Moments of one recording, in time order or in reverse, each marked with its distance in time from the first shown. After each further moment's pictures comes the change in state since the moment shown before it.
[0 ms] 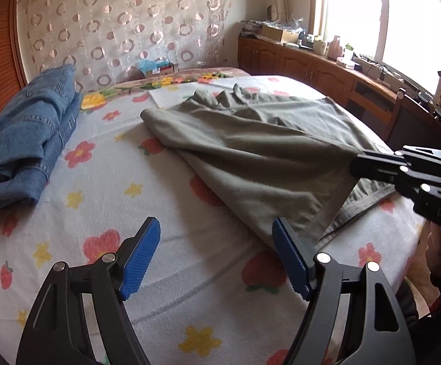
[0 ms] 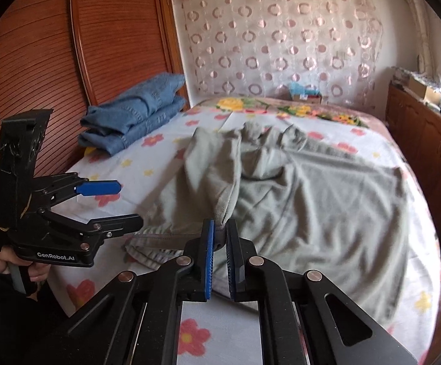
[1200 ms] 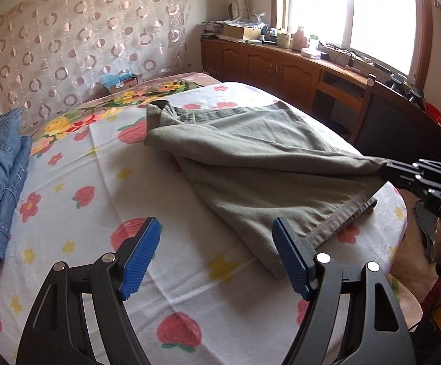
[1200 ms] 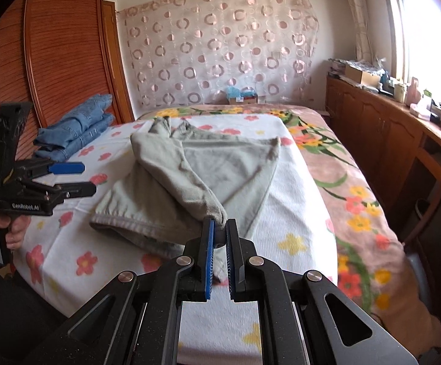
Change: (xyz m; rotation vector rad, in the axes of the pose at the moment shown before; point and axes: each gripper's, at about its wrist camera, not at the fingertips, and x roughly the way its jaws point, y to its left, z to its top) left arm 0.024 -0.064 0.040 0.125 0.003 -0.096; right arm -0.077 -0.007 -0.050 0.122 -0.027 -0.222
